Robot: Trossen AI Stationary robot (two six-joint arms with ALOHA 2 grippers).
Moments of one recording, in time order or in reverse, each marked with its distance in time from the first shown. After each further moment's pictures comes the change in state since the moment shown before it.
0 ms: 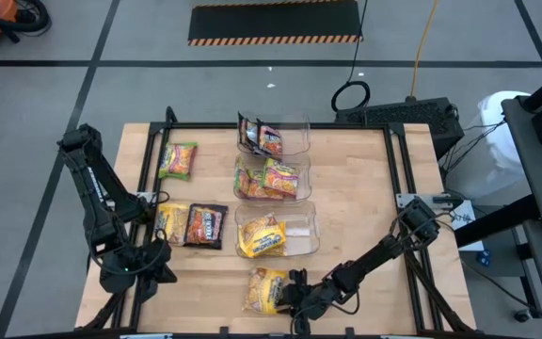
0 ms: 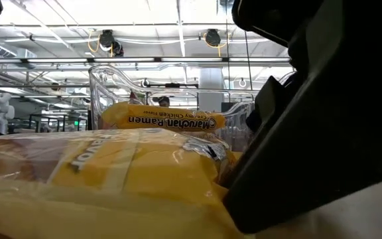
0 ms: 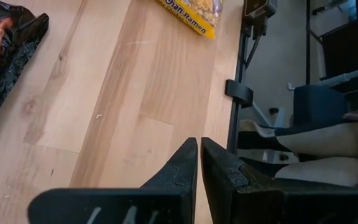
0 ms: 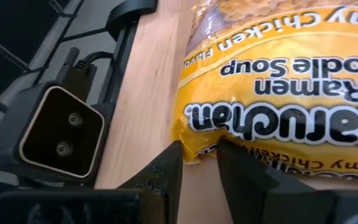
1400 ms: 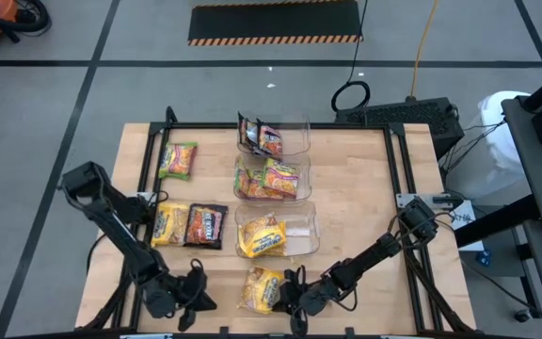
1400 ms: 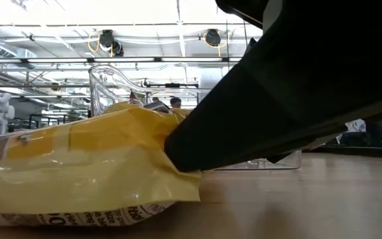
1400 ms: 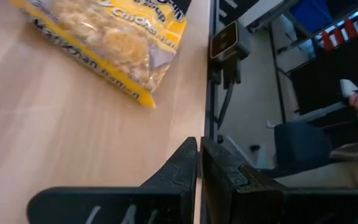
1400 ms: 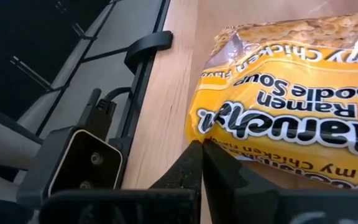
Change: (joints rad) left arm 0.177 0.545 0.000 0.790 -0.014 0.258; right arm -0.021 0.001 -0.001 0.121 -0.032 -0.016
